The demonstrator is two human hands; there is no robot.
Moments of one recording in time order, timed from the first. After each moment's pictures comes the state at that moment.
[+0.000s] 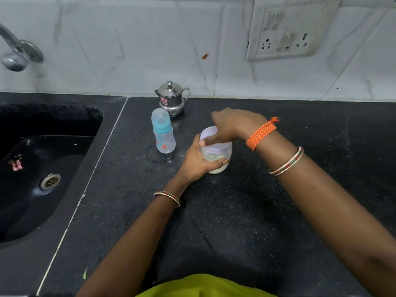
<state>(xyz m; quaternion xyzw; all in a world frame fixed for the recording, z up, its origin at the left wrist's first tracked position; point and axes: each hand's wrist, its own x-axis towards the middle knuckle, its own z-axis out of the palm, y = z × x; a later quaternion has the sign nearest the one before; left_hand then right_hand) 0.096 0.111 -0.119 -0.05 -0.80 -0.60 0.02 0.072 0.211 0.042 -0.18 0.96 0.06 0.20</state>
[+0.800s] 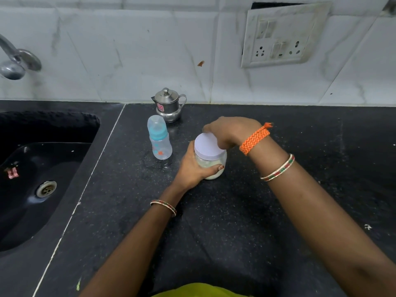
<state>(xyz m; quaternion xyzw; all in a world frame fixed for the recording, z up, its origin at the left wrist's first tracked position) 0.097 0.112 -0.122 -0.04 -0.78 -0.62 0.04 0.070 0.217 0.039 -0.21 0.95 0.09 0.20</state>
